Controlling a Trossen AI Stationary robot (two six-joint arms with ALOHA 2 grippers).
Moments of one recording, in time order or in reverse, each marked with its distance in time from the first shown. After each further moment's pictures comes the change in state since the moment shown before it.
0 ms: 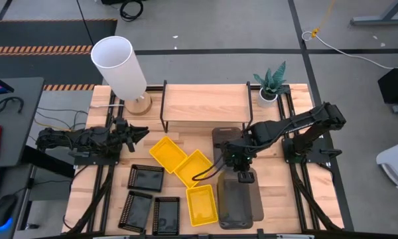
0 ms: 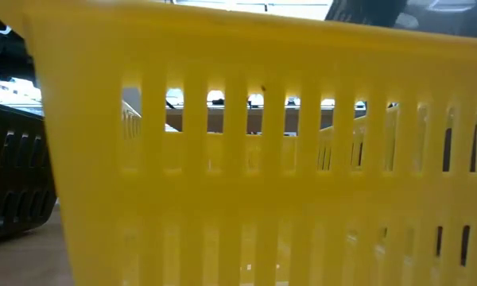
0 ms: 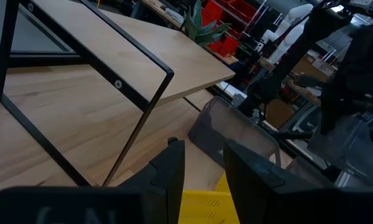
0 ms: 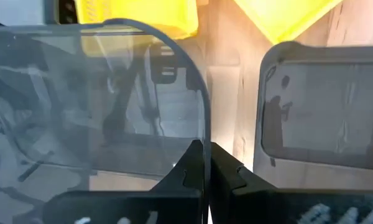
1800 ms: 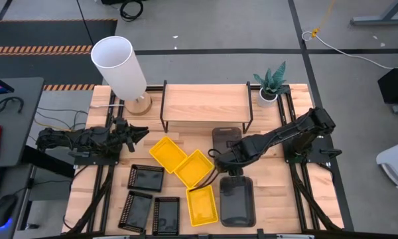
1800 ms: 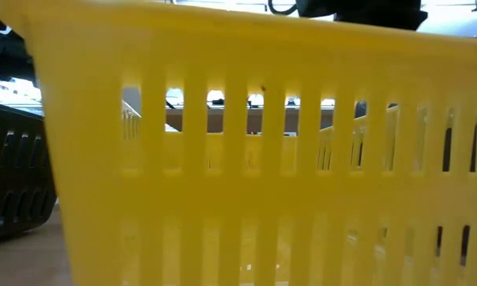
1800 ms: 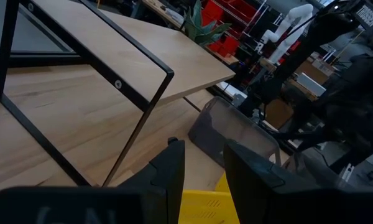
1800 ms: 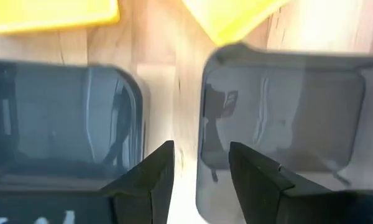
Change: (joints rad) left arm 0.000 0.000 0.000 0.000 0.000 0.000; right arm 0.050 0.141 -0.008 0.020 0.308 -0.034
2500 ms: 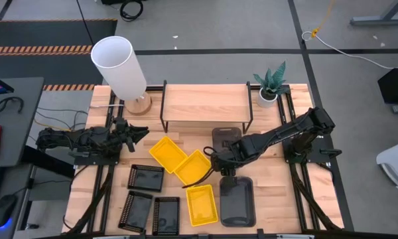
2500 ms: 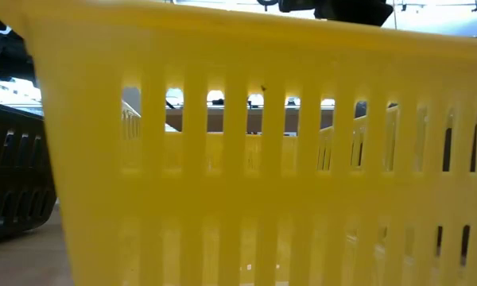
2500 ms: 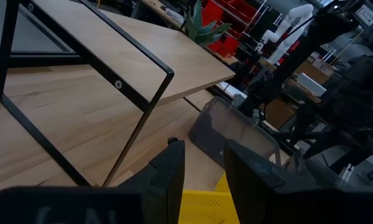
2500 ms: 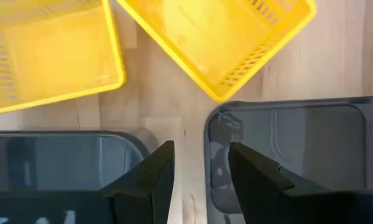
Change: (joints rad) left arm 0.000 0.000 0.000 0.000 0.000 0.000; right arm -0.014 0.003 0.000 0.141 0.024 0.082
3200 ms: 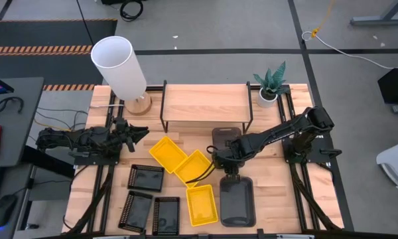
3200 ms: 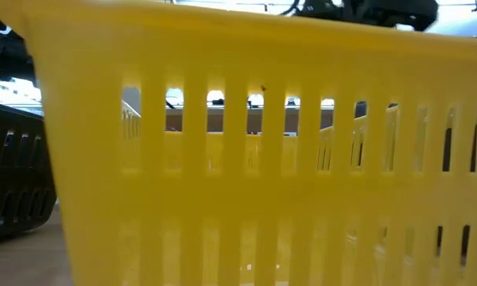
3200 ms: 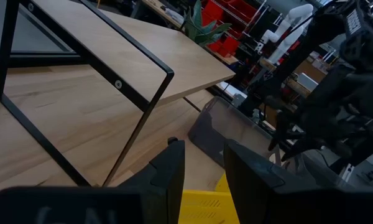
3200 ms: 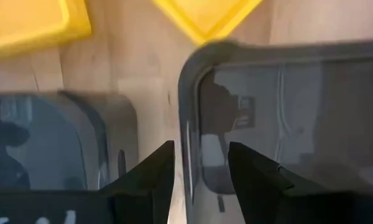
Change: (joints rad) left arm 0.000 0.000 0.000 0.000 0.000 0.000; right arm -0.047 0.001 -0.148 0.044 -0.075 -0.029
